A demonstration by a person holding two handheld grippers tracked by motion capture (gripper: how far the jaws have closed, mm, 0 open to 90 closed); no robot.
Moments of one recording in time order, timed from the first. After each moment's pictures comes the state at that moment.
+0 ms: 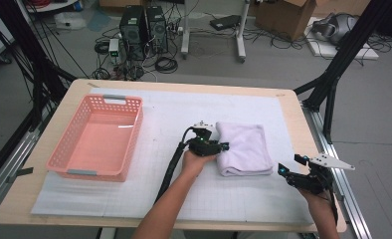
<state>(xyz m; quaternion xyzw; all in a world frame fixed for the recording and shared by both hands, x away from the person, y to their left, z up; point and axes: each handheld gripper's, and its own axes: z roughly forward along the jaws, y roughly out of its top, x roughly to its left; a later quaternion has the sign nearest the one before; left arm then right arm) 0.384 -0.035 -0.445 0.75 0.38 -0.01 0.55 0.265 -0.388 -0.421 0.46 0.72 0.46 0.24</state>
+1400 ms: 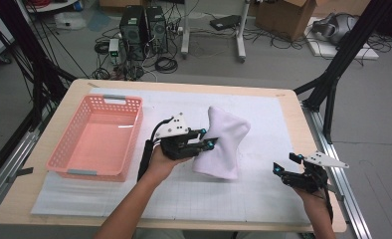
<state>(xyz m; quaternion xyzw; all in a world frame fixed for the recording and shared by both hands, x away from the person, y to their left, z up) 0.323 0.034 -0.344 0.74 0.15 0.10 0.65 0.268 -0.375 -0.419 0.45 0.73 0.46 0.23</state>
